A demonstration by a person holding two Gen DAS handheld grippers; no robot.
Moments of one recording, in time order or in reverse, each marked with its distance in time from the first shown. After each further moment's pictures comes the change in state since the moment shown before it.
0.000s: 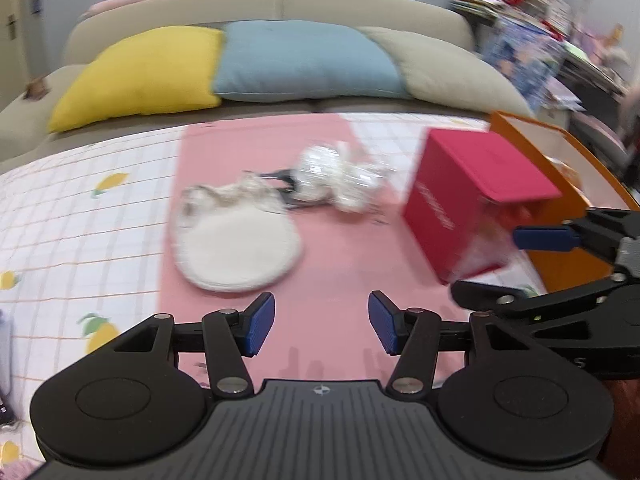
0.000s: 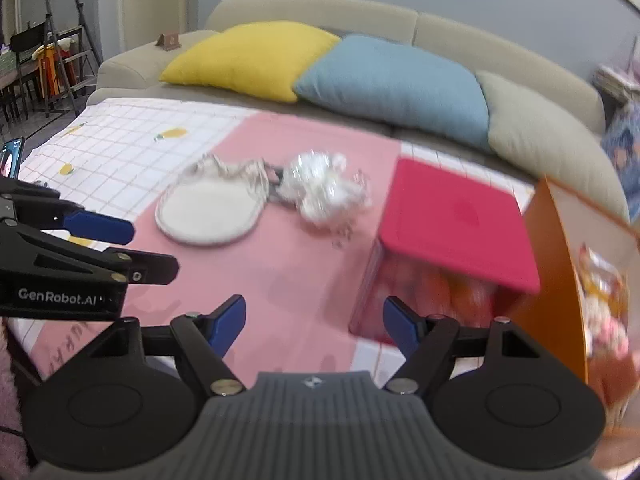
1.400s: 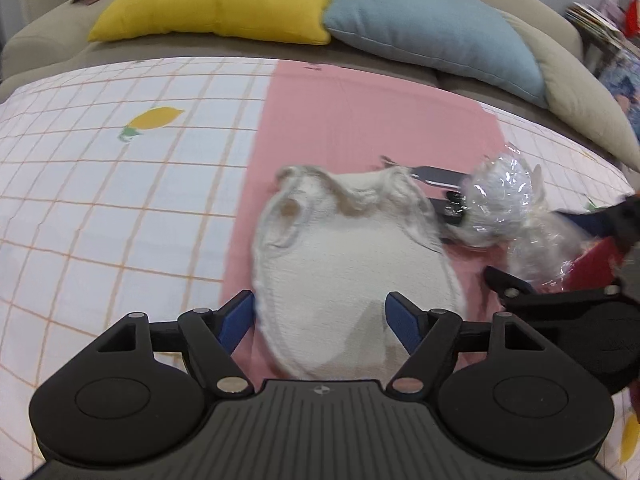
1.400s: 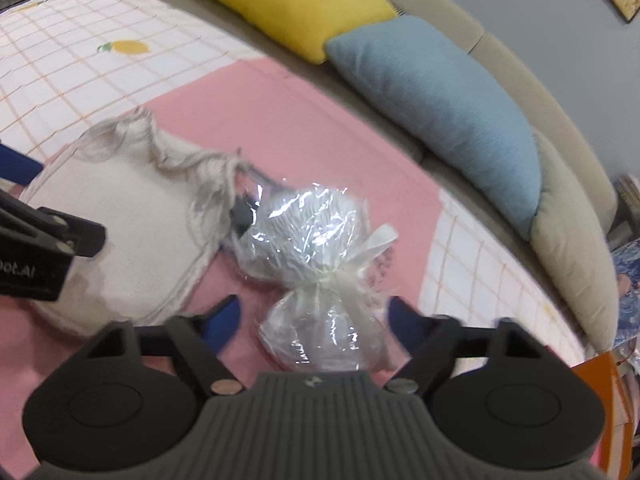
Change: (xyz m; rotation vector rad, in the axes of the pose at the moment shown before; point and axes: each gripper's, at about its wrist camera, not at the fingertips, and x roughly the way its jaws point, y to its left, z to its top) left arm 0.119 0.088 0.039 -0.207 0.142 0.090; right arm 0.183 0.039 0.077 -0.341 0.157 -0.163
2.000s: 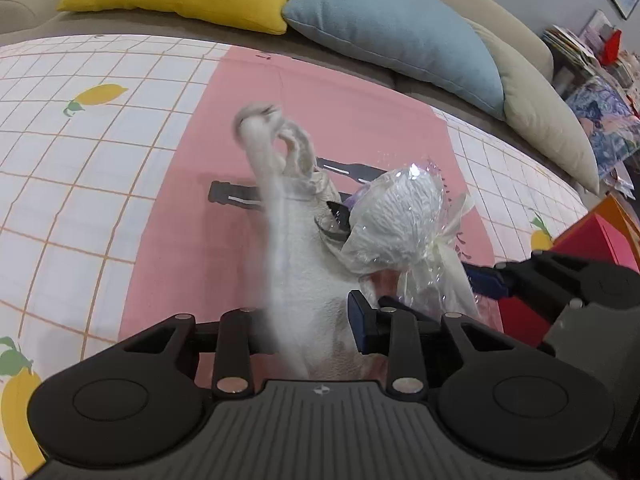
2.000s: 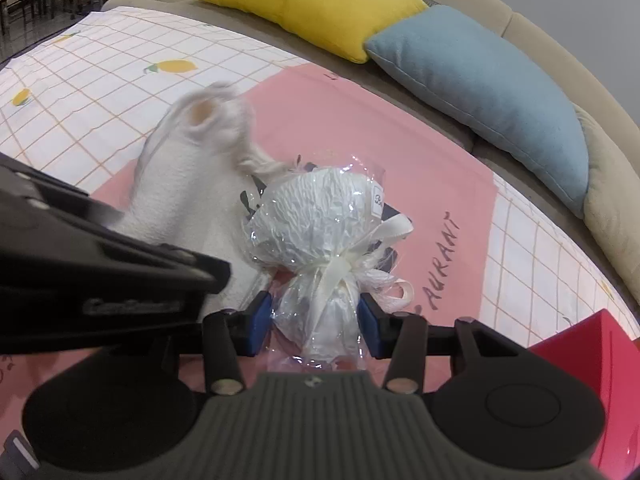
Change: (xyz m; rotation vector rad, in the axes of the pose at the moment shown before) left arm 0.006 -0.019 0.001 -0.102 0.016 -0.155; right arm -0.013 0.007 -0.004 0.074 -0.025 0.180
